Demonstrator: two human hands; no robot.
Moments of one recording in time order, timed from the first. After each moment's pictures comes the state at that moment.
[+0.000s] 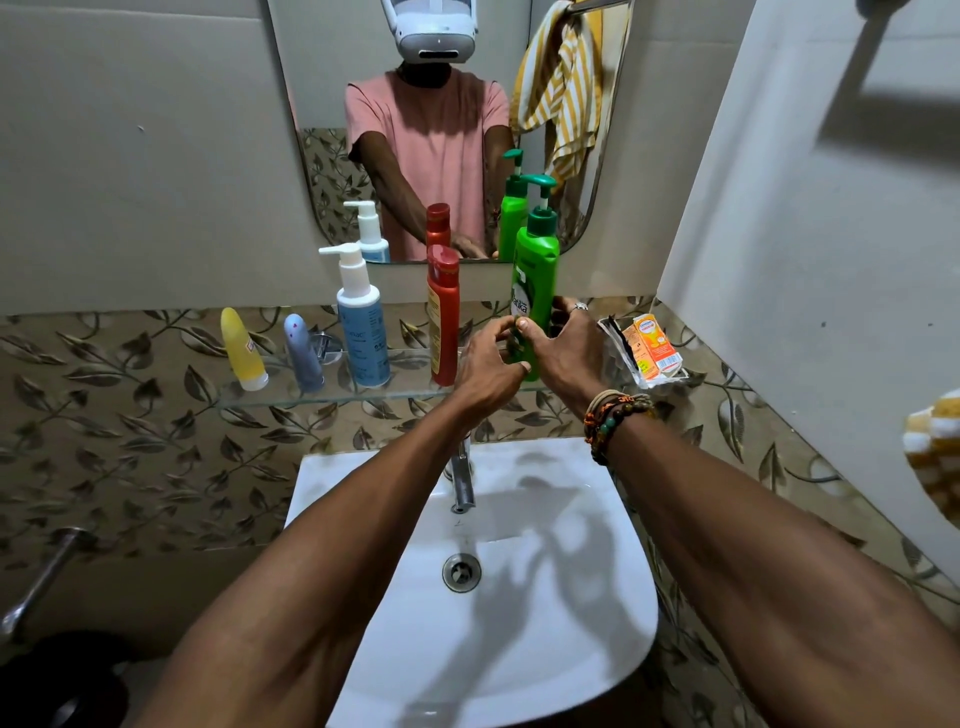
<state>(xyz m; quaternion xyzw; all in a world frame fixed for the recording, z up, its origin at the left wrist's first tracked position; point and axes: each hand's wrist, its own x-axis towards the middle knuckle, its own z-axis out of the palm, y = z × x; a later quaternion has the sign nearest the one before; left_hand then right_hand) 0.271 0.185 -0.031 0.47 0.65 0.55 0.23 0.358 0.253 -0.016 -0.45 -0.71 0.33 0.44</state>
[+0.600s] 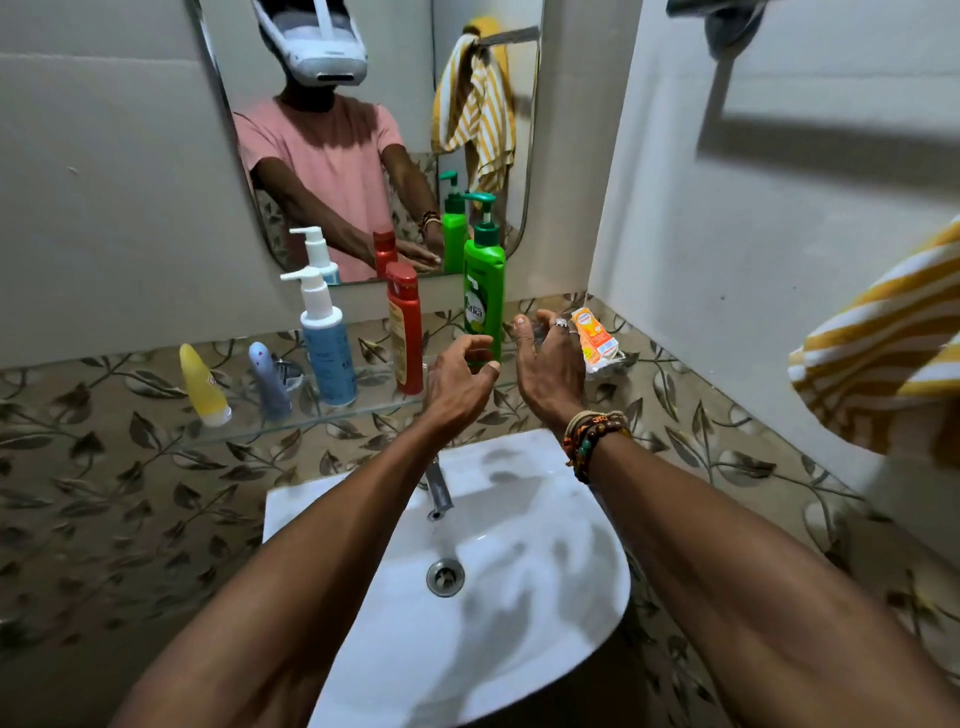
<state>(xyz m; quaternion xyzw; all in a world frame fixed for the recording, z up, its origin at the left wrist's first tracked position) 0.279 0.153 -0.025 0.54 0.64 0.52 0.19 0.388 0.209 -0.013 -0.52 -0.69 0.22 0.46</state>
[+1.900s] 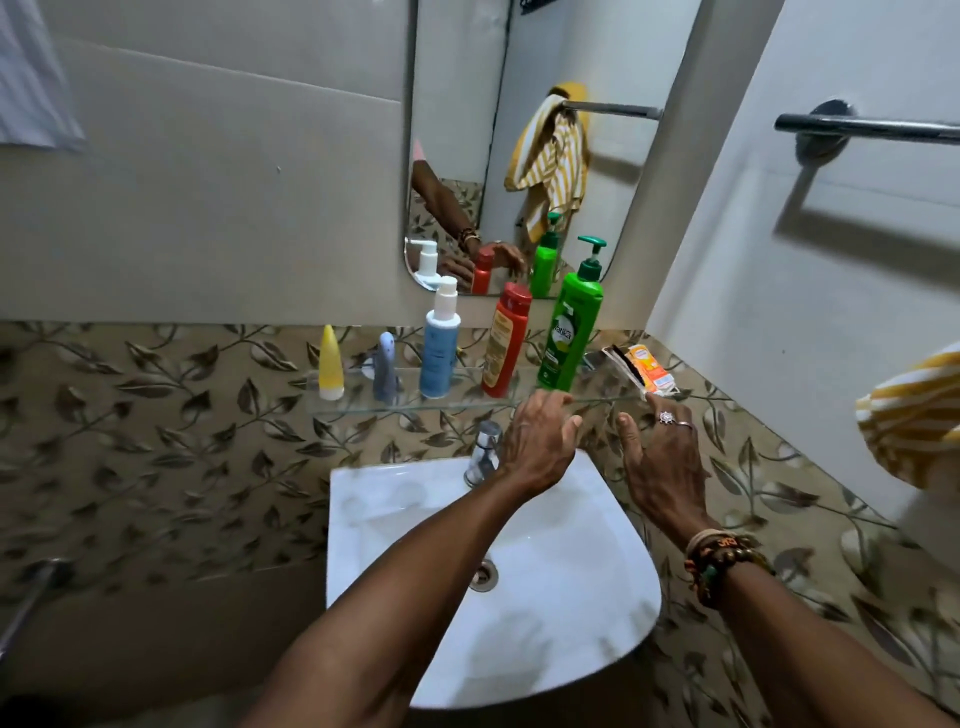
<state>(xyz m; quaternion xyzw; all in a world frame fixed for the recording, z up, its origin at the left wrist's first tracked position) 0.272 0.072 -0.050 0.62 0.64 0.45 0.05 0.430 0.096 -0.032 -0.54 -0.74 0.03 0.40</state>
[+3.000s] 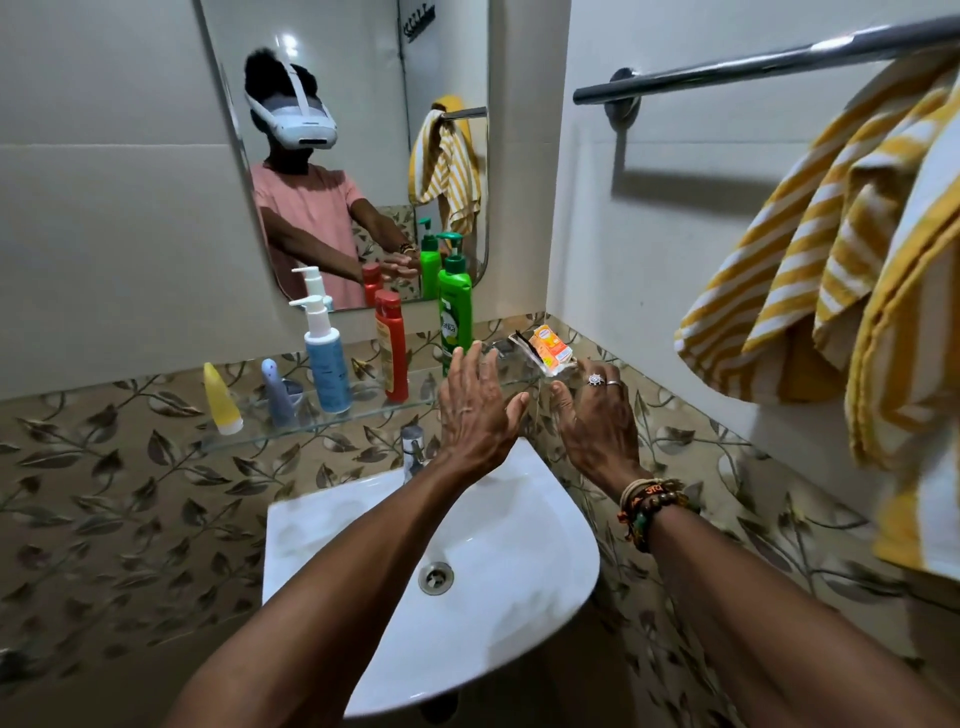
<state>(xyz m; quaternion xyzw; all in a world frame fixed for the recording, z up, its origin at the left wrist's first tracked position) 0.356 0.084 -0.026 0.62 0.70 0.35 -0.06 0.508 0.105 -0.018 -0.53 -0.73 0.05 0.42</state>
